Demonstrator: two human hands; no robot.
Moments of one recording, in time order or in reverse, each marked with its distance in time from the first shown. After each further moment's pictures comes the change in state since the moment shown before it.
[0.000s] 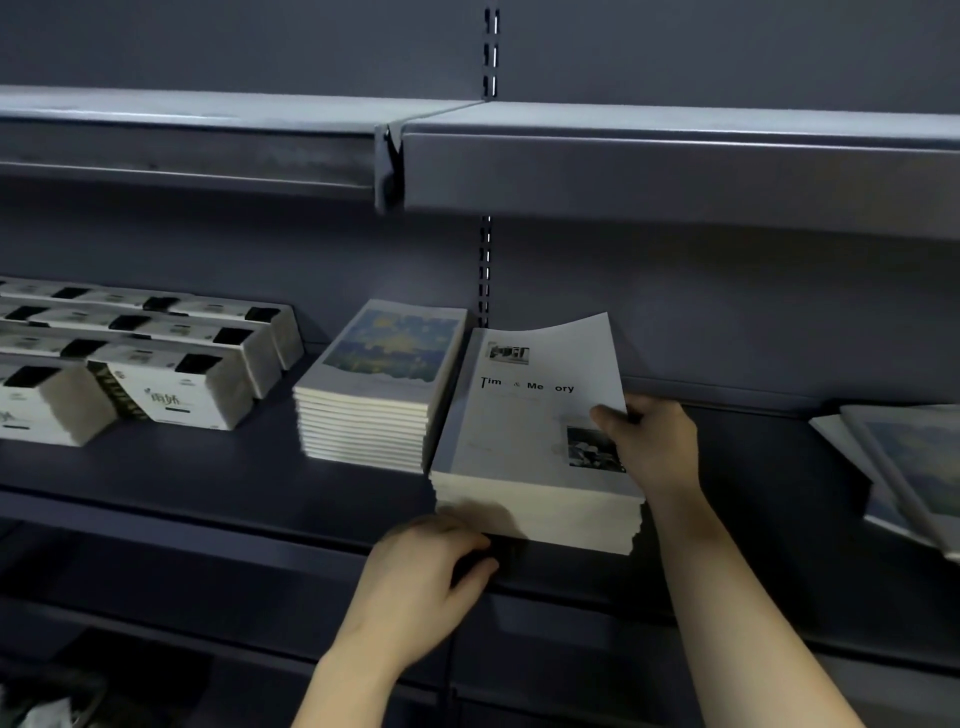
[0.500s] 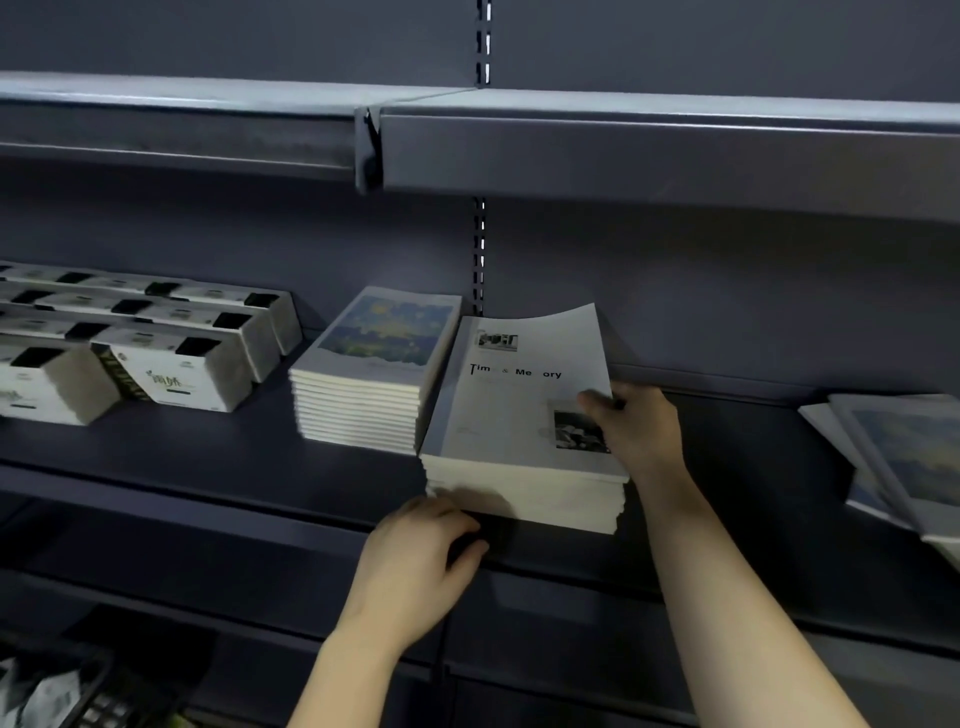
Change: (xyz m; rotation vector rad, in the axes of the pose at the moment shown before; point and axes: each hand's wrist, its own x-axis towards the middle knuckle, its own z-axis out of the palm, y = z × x) left_hand -0.006 0.009 0.011 0.044 0.052 -0.056; right_hand 0.001 0.002 -0.002 -0.024 -0.079 0.026
